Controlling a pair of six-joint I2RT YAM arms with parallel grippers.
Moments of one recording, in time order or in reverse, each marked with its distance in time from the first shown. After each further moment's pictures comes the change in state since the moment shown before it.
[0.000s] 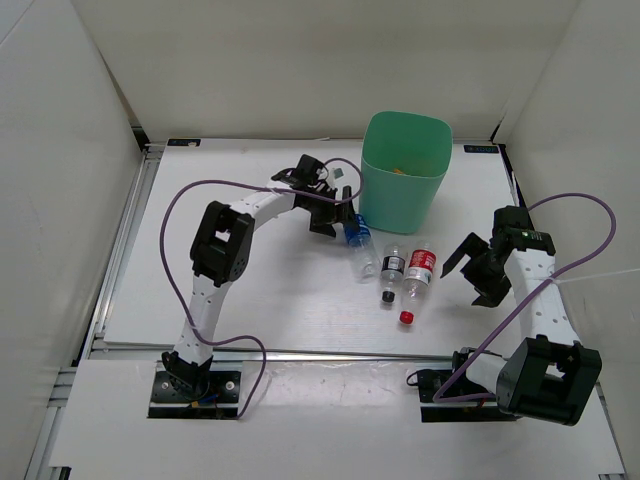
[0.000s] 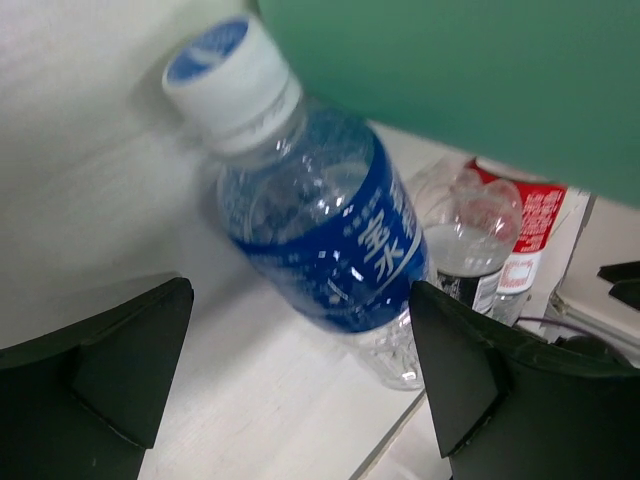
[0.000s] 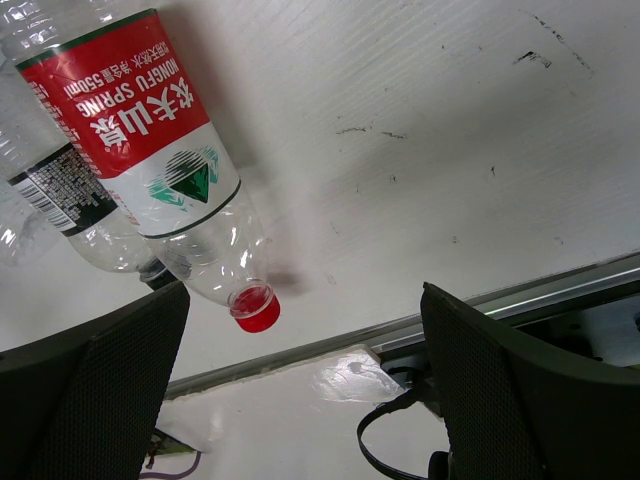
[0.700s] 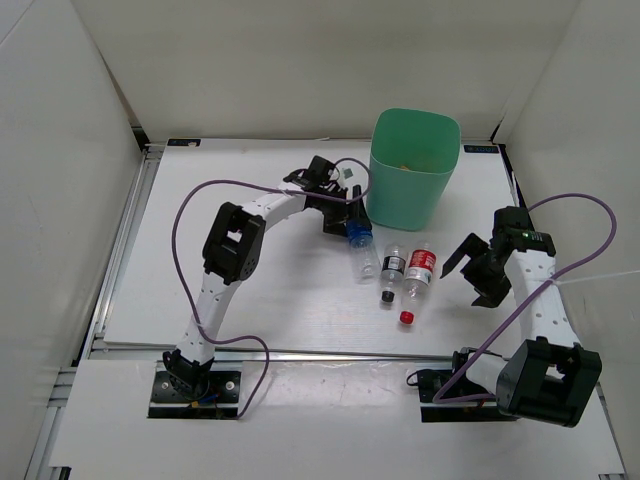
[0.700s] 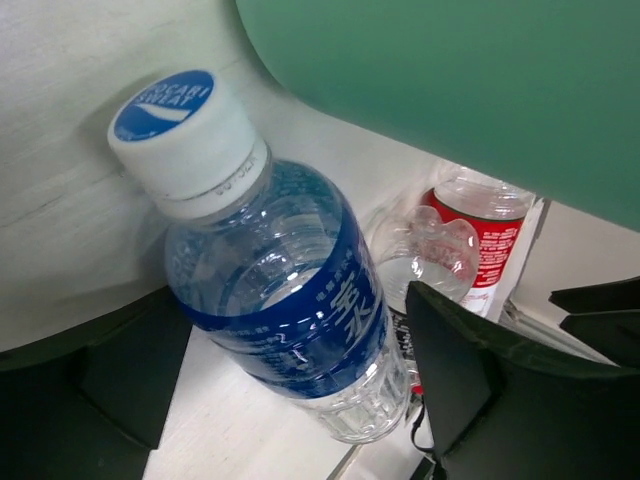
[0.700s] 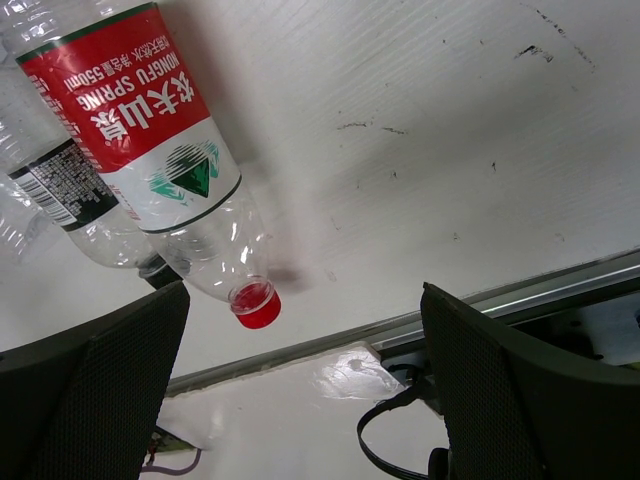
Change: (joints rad) left arm -0.039 0.108 0.135 0.020 0.027 -0.124; right arm 0.000 -0.006 0.000 -0.007 -0.004 0.000
